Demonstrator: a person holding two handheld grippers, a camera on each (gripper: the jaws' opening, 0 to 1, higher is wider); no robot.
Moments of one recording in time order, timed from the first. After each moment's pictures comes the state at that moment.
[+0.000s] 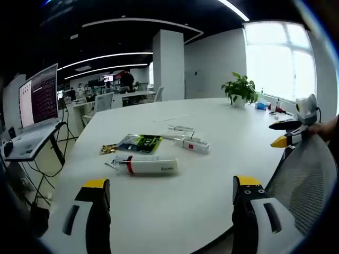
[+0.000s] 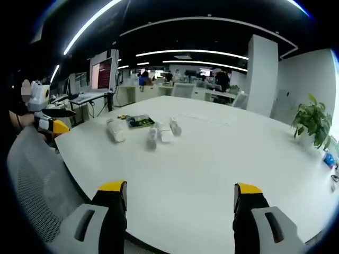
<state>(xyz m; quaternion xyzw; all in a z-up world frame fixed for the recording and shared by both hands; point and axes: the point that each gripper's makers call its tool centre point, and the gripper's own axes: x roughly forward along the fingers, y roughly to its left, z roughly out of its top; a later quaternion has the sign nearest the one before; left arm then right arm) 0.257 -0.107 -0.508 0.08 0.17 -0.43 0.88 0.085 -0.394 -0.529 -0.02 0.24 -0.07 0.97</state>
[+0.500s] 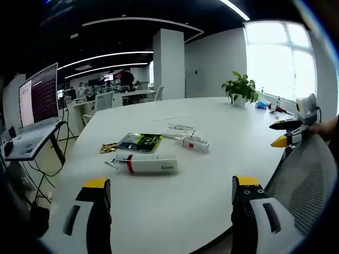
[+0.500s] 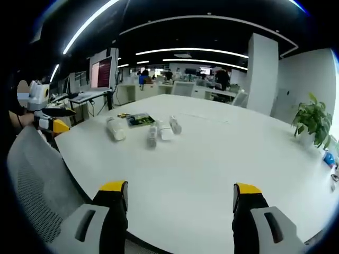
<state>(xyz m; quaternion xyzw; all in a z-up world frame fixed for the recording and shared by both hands) 0.257 -0.106 -0.510 0.08 0.17 -0.43 0.88 0.085 -0.394 -0.532 -0.02 0.24 -0.07 0.97</state>
